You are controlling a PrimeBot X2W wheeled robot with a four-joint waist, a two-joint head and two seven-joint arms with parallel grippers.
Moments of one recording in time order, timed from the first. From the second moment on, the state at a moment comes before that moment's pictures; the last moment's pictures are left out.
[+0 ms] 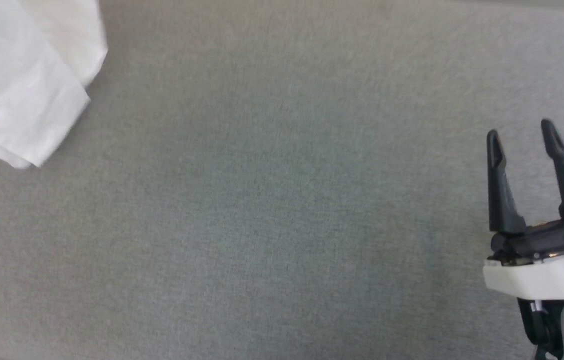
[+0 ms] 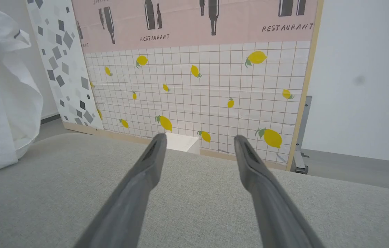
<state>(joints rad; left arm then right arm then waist) -0.92 0.58 -0.02 0.23 -0.18 -0.06 0.36 -0.10 -0.11 -0.02 -0.27 0.07 0.13 -0.18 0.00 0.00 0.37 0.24</state>
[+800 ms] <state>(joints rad) -1.19 0.19 -0.26 0.06 -0.40 -0.09 0.48 -0.02 -0.05 -0.15 -0.16 0.11 0.13 -0.24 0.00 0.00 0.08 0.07</state>
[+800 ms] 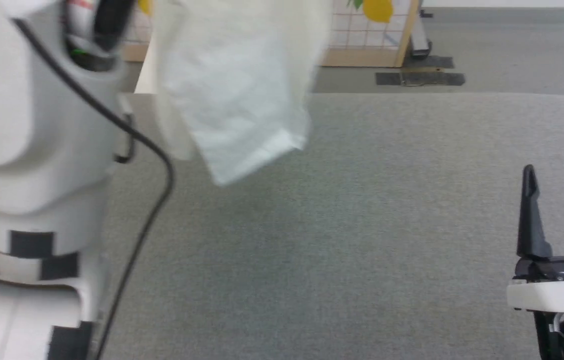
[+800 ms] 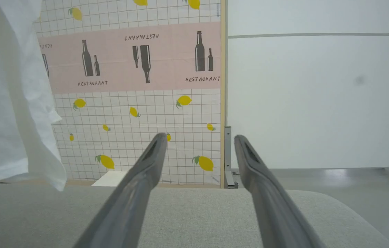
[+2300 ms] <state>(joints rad) -0.31 0.22 -0.41 0.00 -0.46 0.22 -0.14 -0.04 -0.05 -0.19 -0.12 0.12 0.13 -0.25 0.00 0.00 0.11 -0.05</state>
